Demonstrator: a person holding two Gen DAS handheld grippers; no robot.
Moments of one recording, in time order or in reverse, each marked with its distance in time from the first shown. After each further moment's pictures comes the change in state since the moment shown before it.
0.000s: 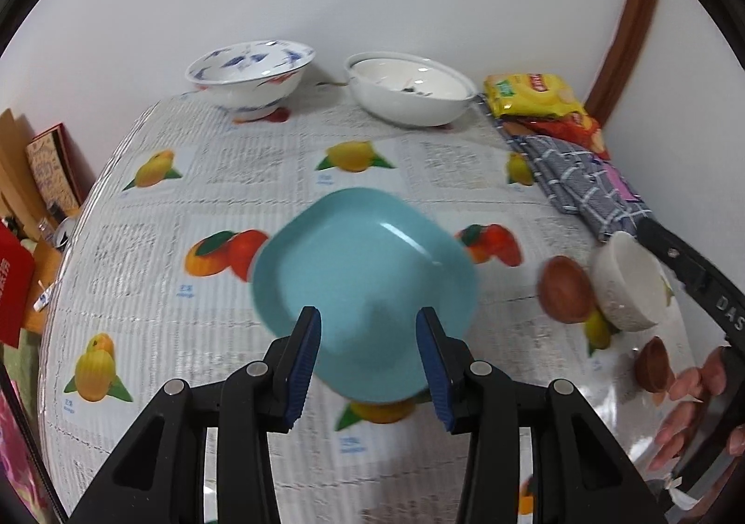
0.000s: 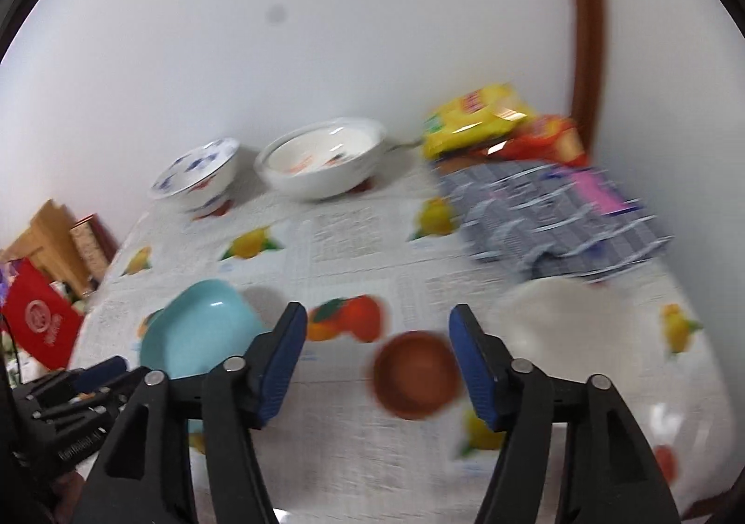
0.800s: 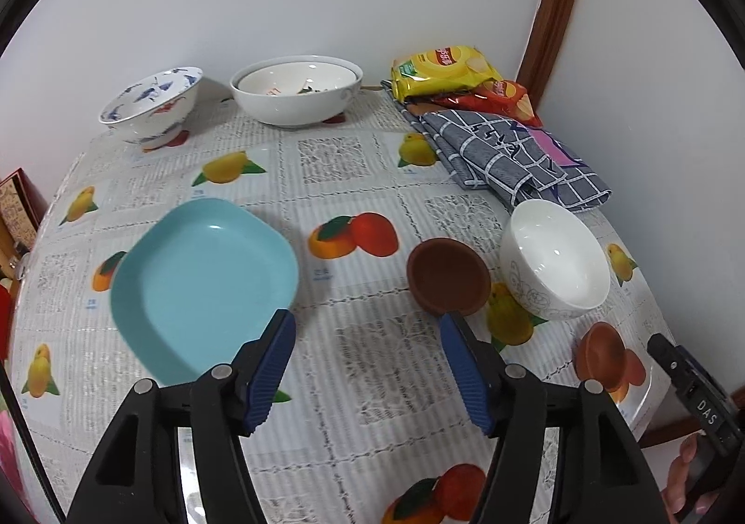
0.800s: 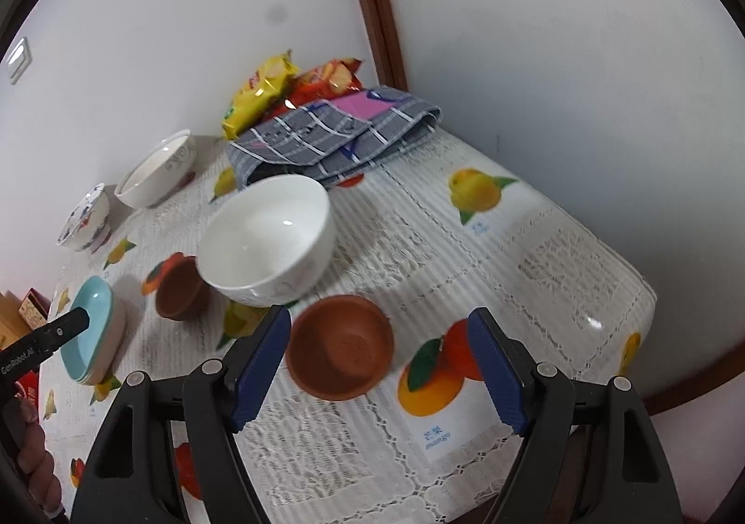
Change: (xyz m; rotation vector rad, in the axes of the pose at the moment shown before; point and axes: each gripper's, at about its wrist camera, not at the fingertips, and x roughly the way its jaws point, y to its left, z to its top) left arm 0.008 -0.116 -0.012 0.105 -0.005 -0.054; right arm -0.048 -0.171 -0.094 0.328 0.080 -0.193
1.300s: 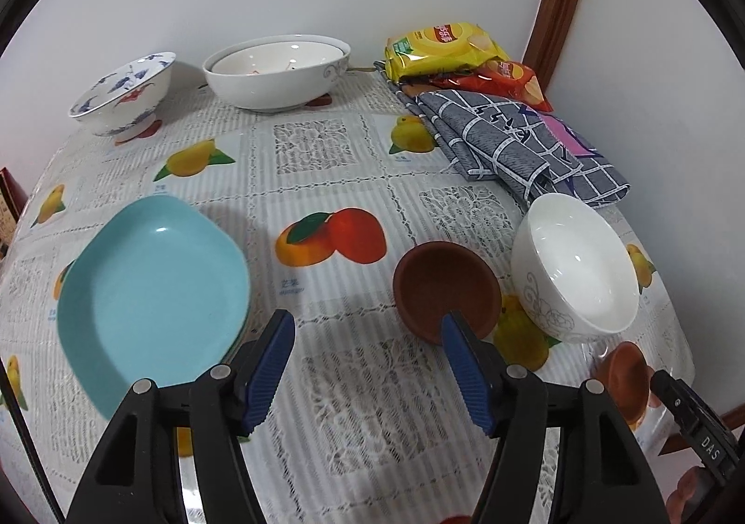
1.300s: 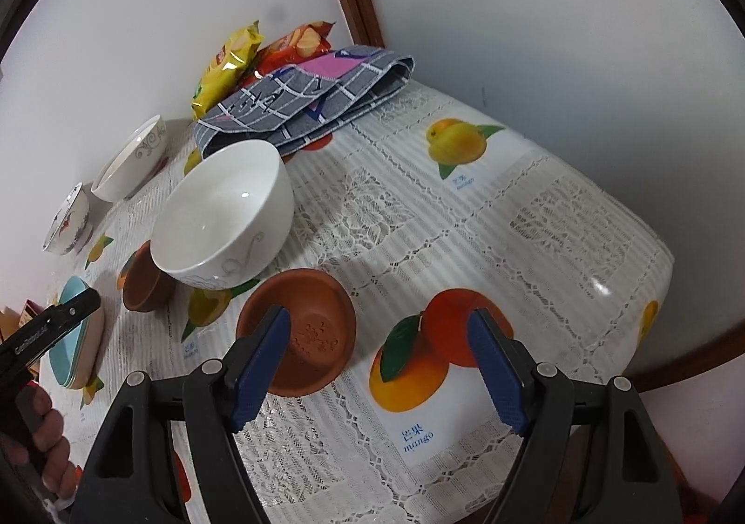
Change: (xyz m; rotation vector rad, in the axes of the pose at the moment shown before) left arm 0.050 -0.017 0.009 0.003 0.030 0.002; right arm 0.033 -0.025 -0.008 0.067 0.100 0.003
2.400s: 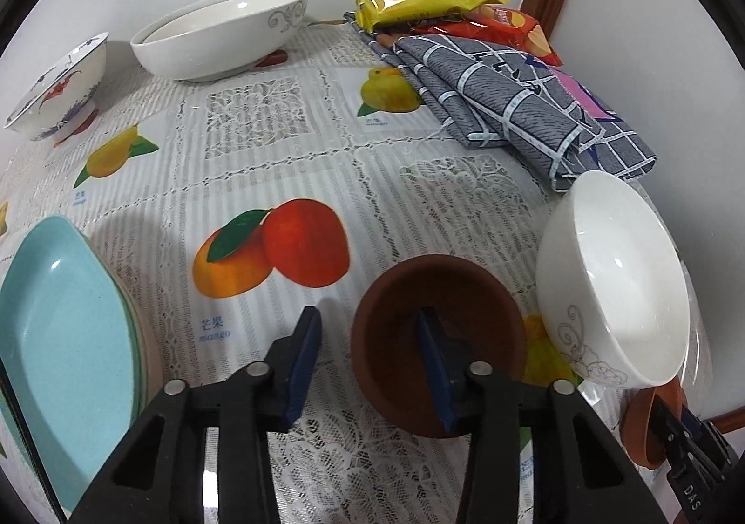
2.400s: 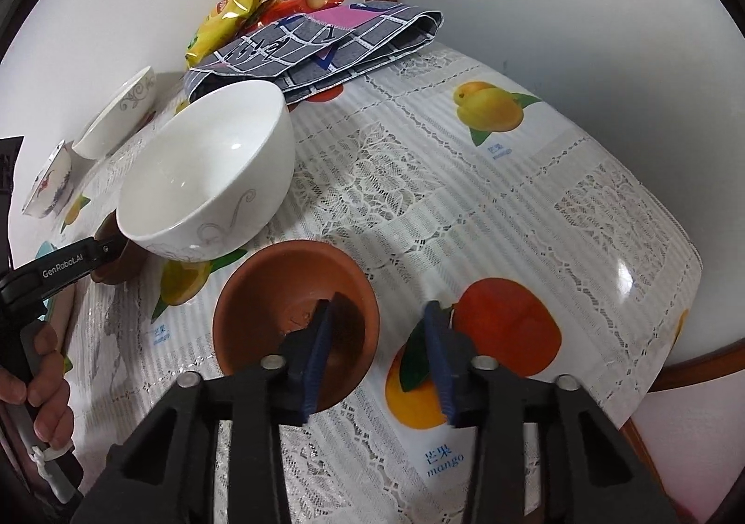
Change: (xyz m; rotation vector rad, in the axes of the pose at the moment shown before) left arm 0.072 -0.021 0.018 0.050 0.116 -0.031; right arm 0.037 0.020 -0.001 -0.076 0.087 -0.049
